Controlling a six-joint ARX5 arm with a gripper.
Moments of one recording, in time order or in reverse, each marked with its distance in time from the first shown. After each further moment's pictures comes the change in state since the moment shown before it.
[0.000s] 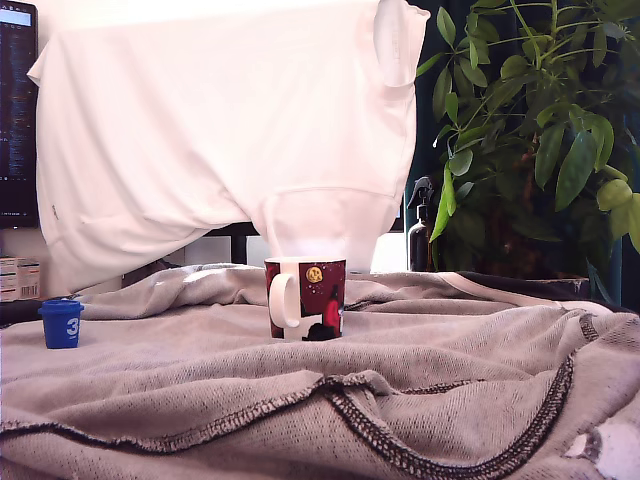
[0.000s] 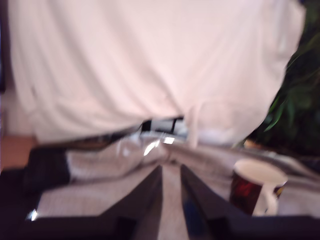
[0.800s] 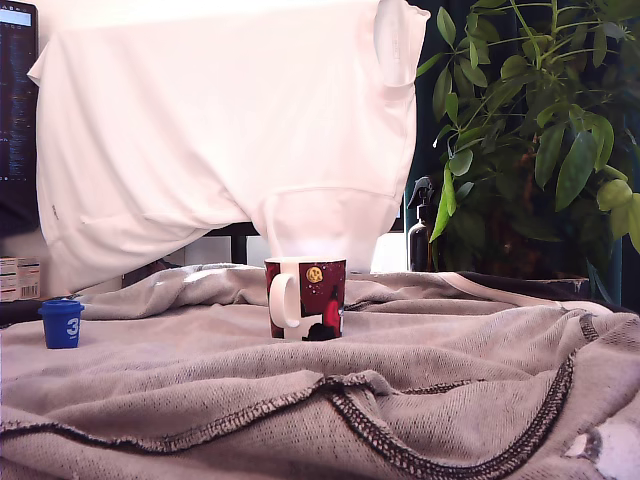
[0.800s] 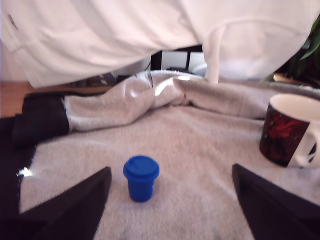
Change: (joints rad) arm -0.075 0.861 0.000 0.696 -0.059 0.109
